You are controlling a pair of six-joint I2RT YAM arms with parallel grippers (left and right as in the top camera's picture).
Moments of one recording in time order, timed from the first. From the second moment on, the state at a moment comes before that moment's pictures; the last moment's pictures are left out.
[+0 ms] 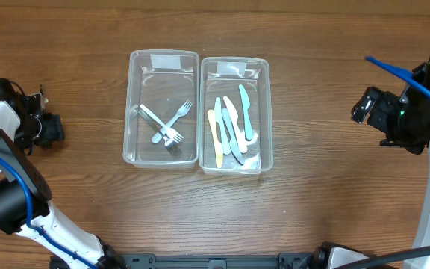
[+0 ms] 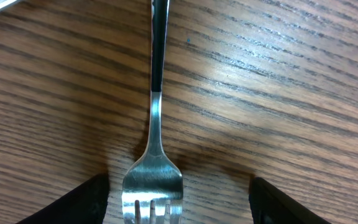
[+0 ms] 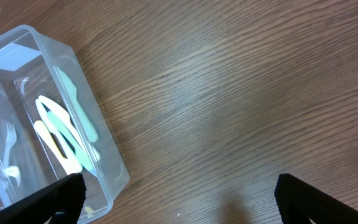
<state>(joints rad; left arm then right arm) 0.56 2.00 1.30 -0.71 0.05 0.24 -0.25 1.40 1.66 -1.47 -0.11 0.23</state>
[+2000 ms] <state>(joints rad) -0.29 1.69 1.64 -1.11 0.01 0.14 -0.25 1.40 1.66 -1.47 -0.11 0.23</state>
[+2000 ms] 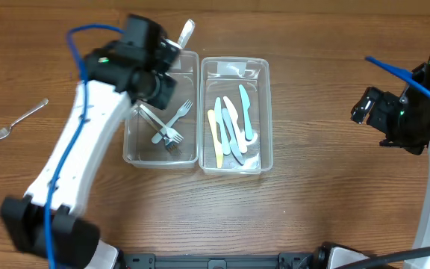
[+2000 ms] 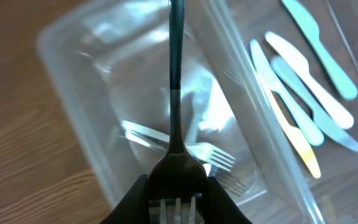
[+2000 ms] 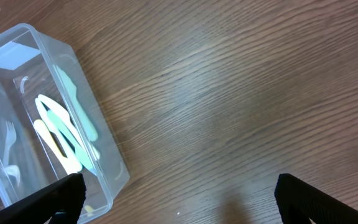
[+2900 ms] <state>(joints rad) -0.29 1.92 1.62 -1.16 -0.07 0.12 -0.25 1.40 1.66 -1.47 -0.11 0.23</state>
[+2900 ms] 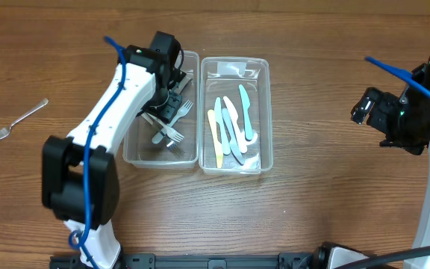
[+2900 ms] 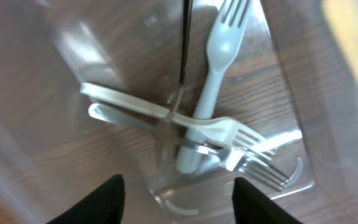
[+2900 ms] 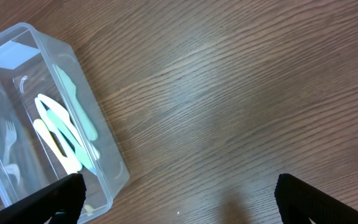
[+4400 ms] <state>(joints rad) 0.58 2.04 1.62 -0.87 0.00 0.93 -0.25 1.40 1.66 -1.48 -0.11 0.23</state>
